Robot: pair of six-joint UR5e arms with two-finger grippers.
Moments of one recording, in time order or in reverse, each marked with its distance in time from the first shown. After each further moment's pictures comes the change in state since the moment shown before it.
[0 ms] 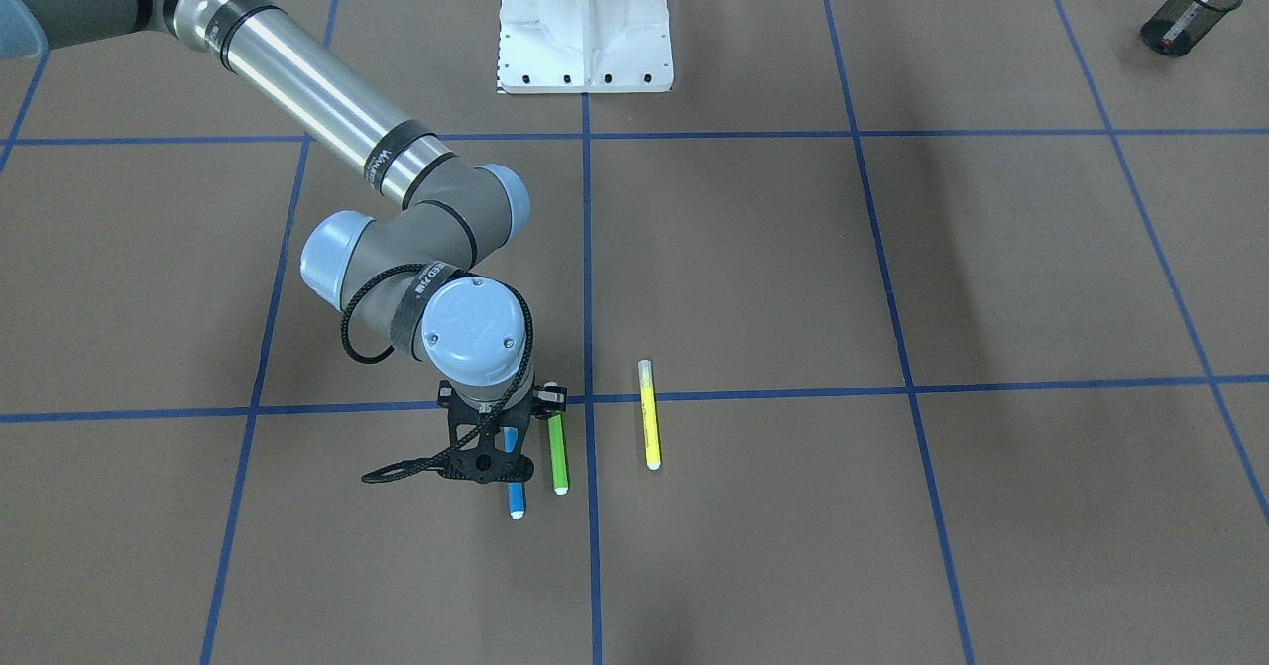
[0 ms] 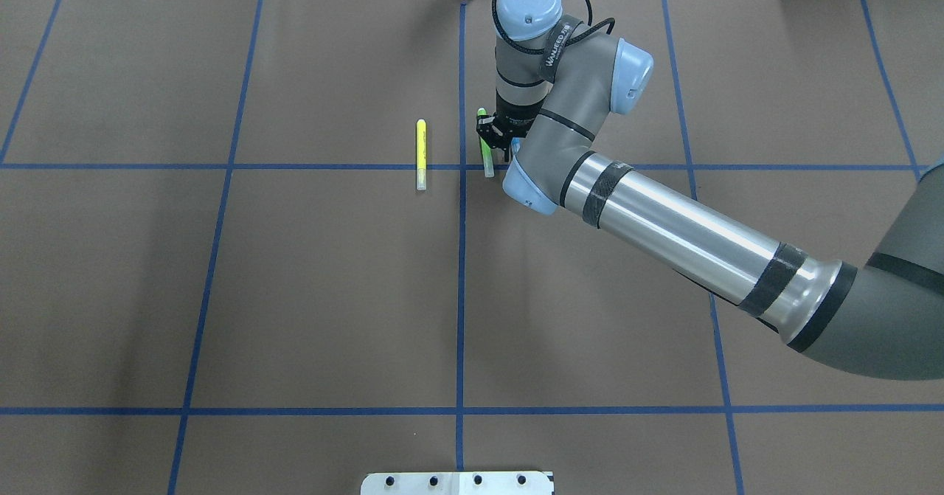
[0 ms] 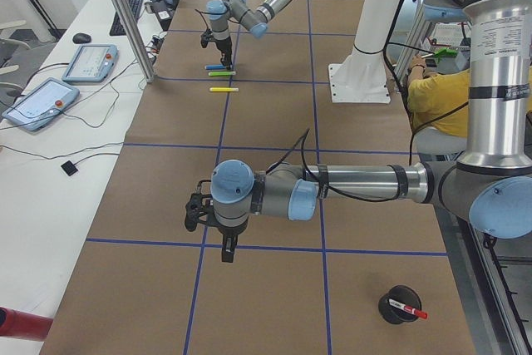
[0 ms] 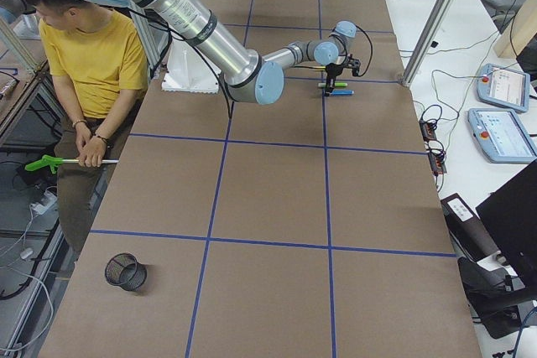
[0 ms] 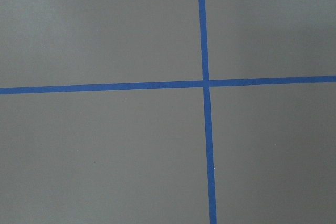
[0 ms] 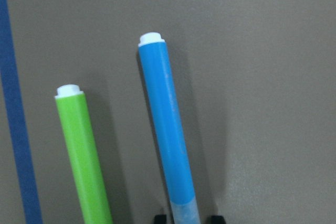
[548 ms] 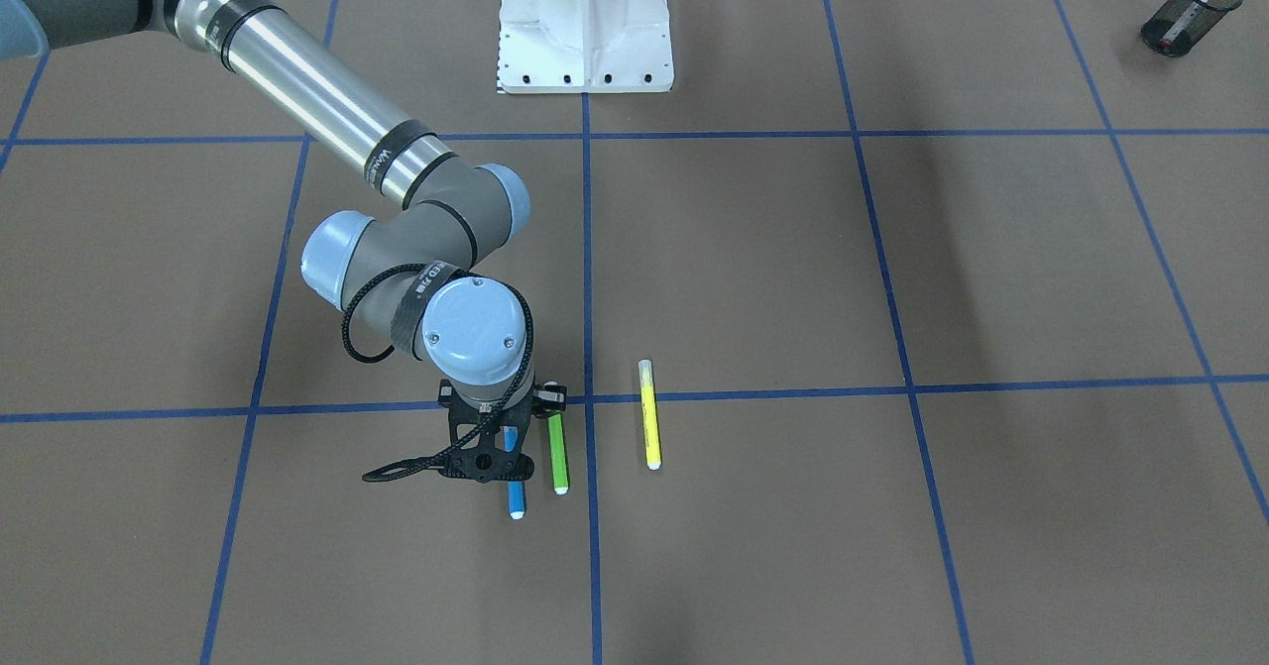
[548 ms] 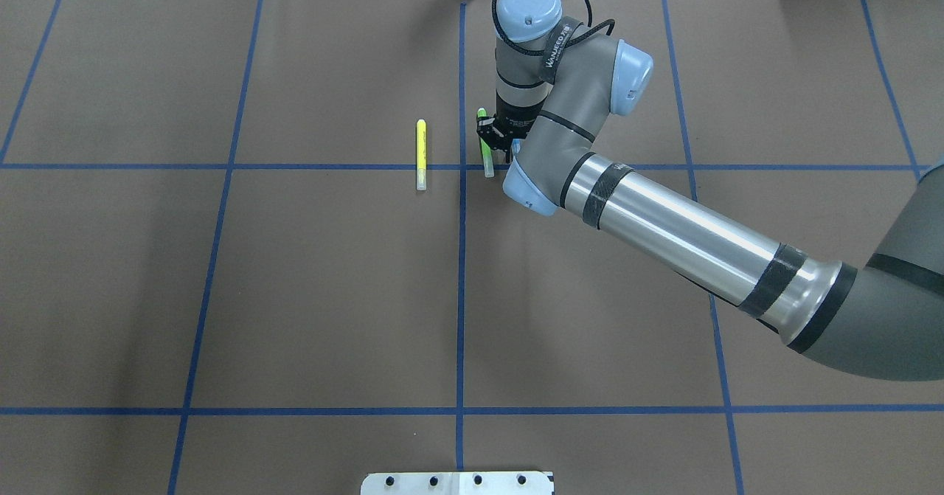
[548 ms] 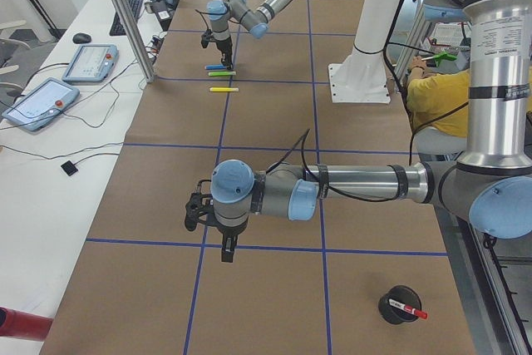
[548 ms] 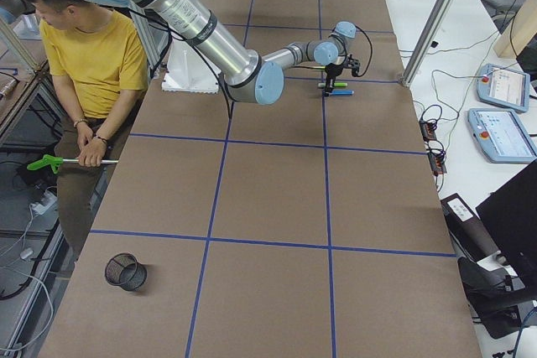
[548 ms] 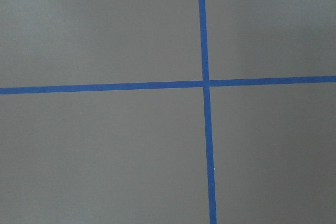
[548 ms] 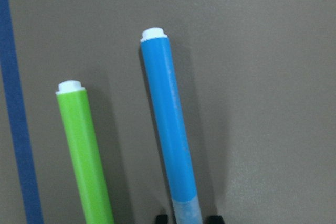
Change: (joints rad) left arm 0.000 0.000 0.000 -0.004 0.000 -0.001; right arm -0.001 -0.002 0.000 0.000 0.000 0.000
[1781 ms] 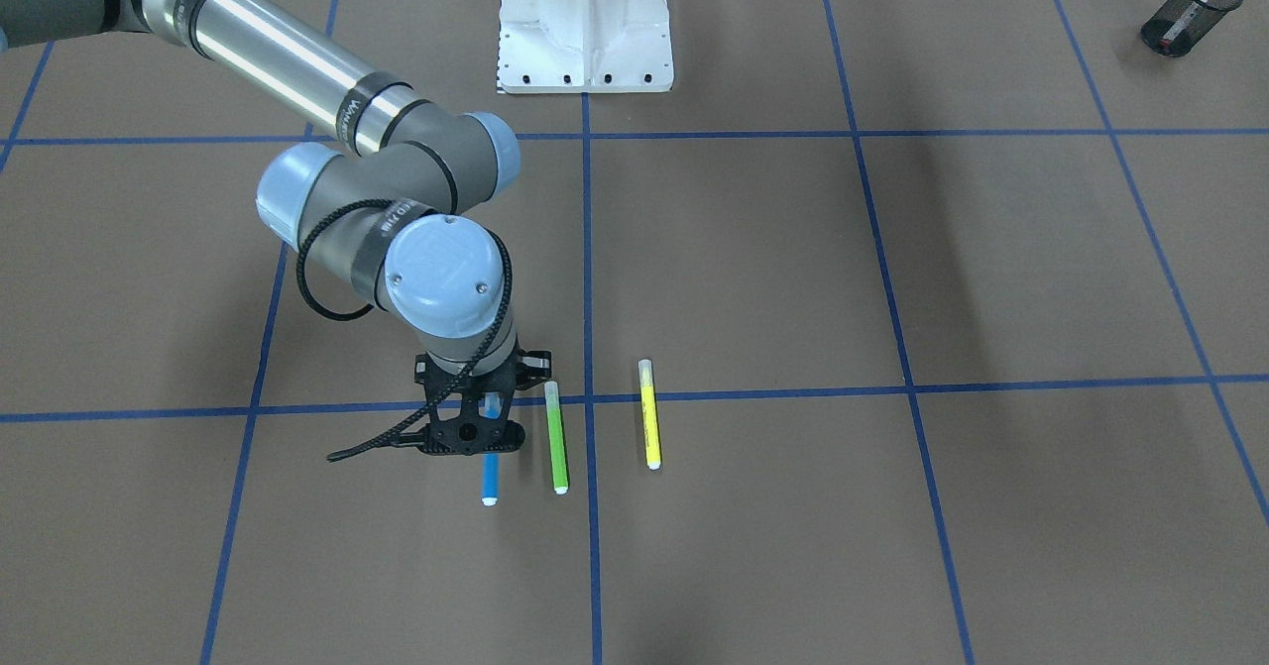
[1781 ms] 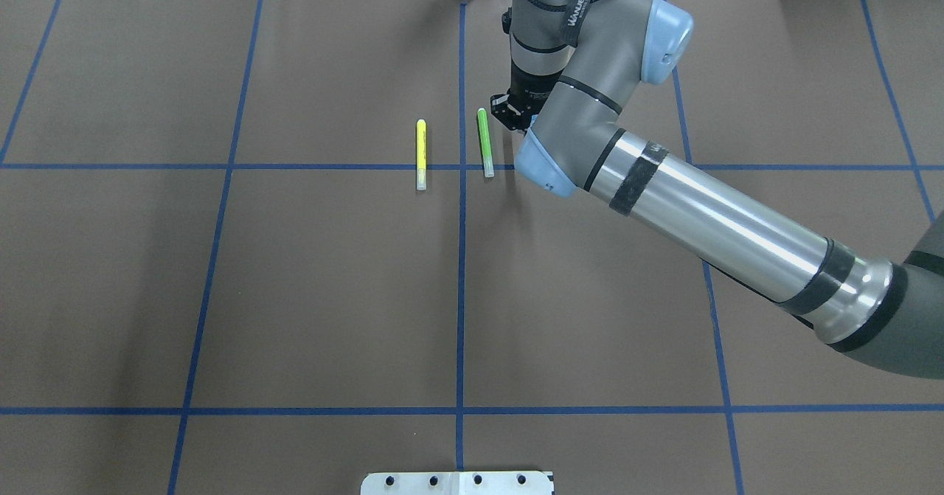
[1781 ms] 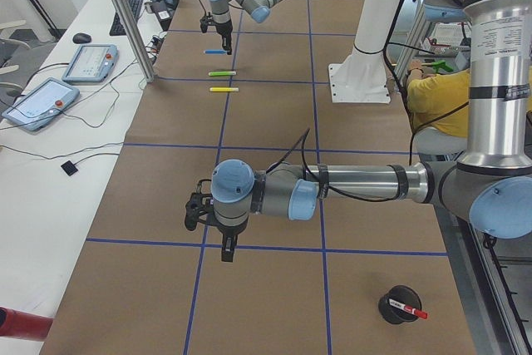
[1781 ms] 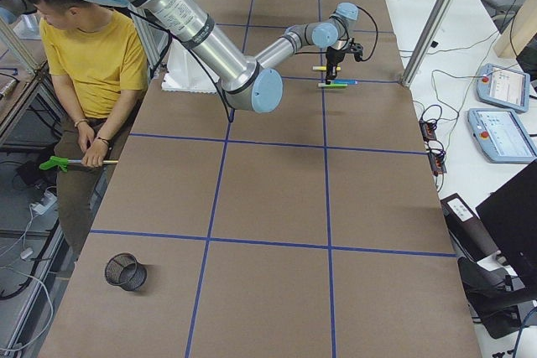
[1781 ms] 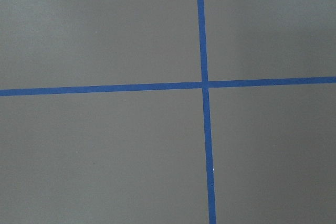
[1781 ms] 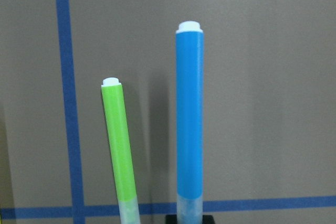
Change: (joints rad) left arm 0.000 0.000 -0.001 -0.001 -0.001 0.000; right arm 0.064 -0.101 0.361 -0.302 0.013 -0.222
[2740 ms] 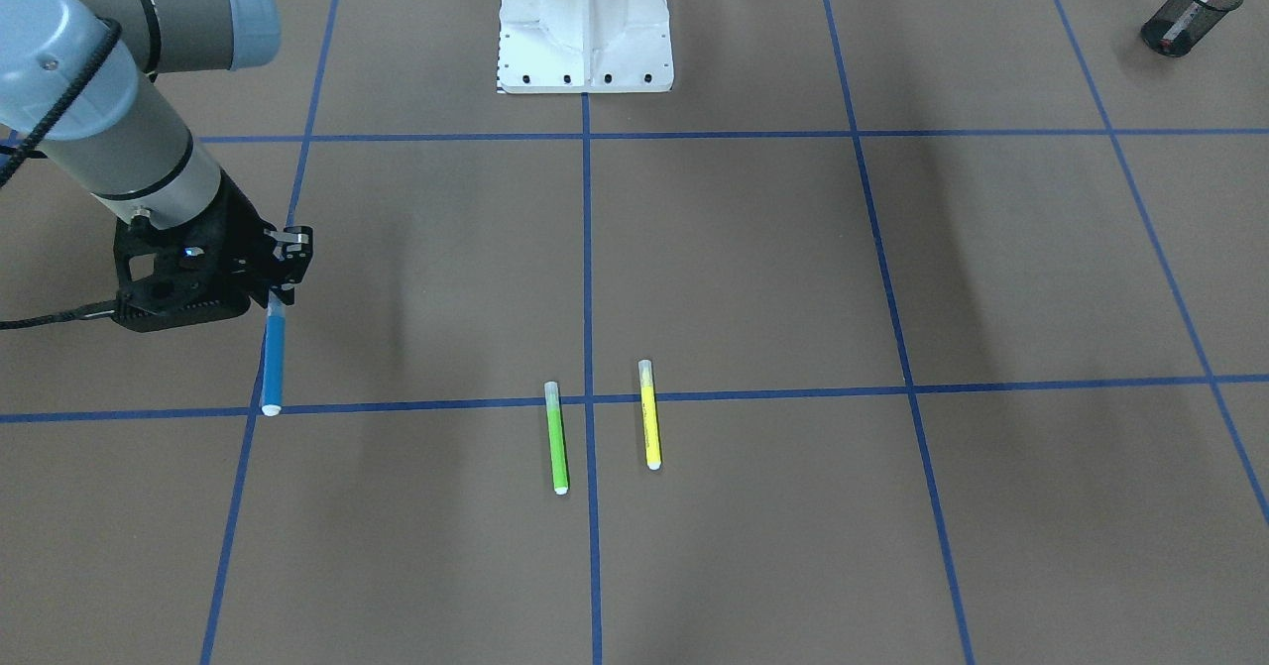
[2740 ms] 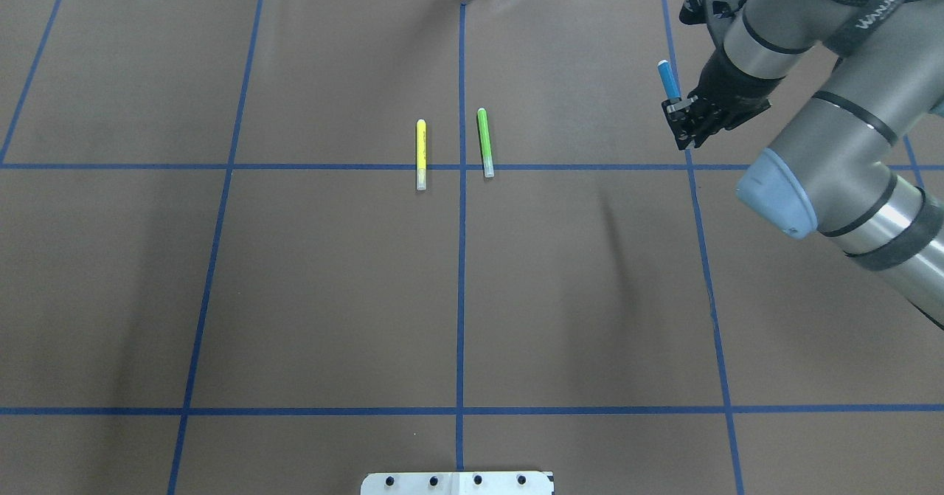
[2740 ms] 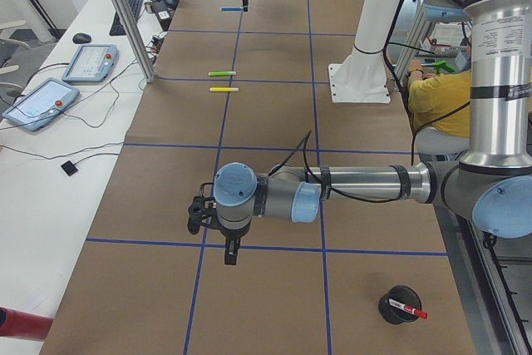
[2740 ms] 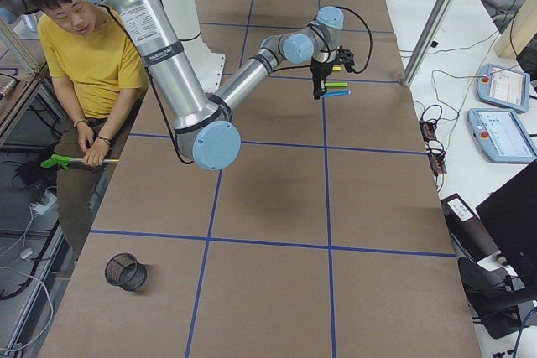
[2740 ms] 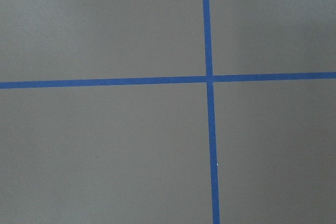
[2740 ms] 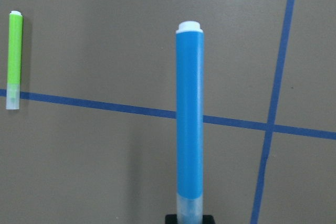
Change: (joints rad) left arm 0.000 0.013 0.002 -0.002 0.004 0.000; right arm 0.159 -0.464 0.579 -0.087 0.068 -0.256
